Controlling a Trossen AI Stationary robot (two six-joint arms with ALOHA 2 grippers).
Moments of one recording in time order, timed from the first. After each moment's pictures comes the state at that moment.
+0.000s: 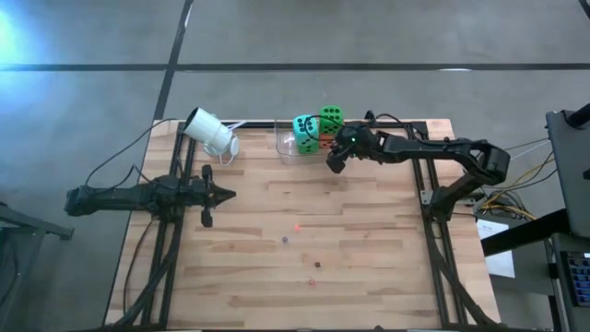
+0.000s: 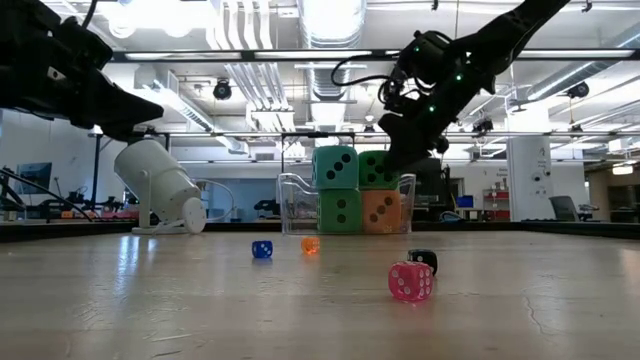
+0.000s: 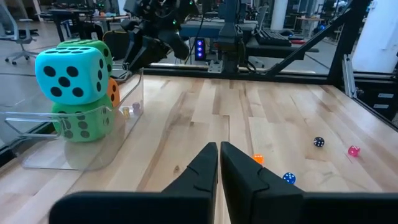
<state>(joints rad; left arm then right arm) 0.02 0.10 0.05 -0.08 -0.09 -0.02 -0.46 1.52 0.87 -0.07 0.20 0.10</state>
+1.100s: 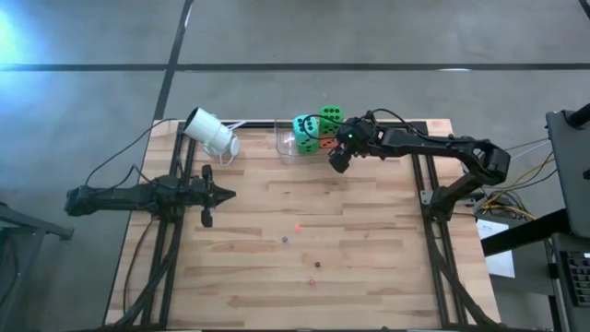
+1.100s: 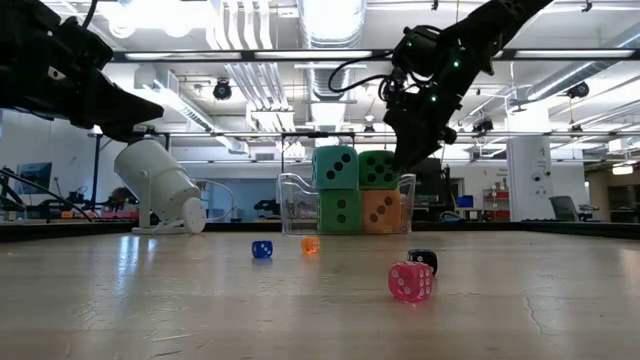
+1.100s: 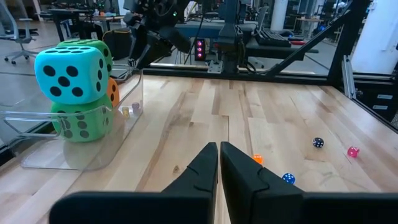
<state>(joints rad) 0.02 0.10 0.04 -0.08 -0.09 -0.03 -0.47 1.51 0.99 -0.37 0.22 0.14</state>
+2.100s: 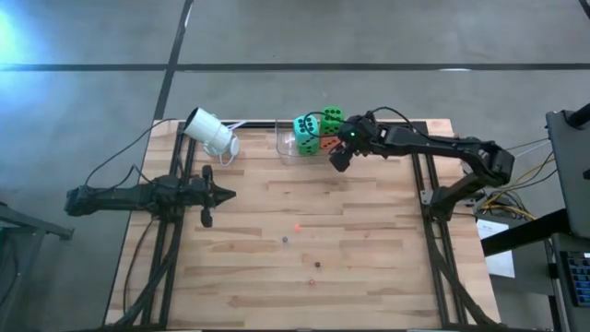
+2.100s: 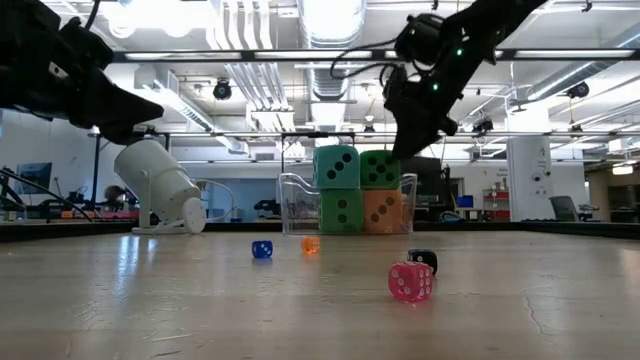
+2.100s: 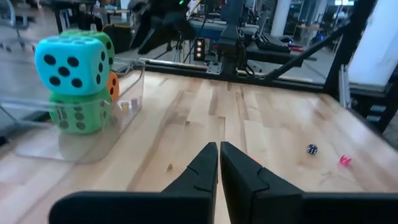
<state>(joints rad) 0.02 0.10 0.04 -0.08 -0.09 -0.09 -0.45 1.47 1.01 -0.41 0.21 0.16</state>
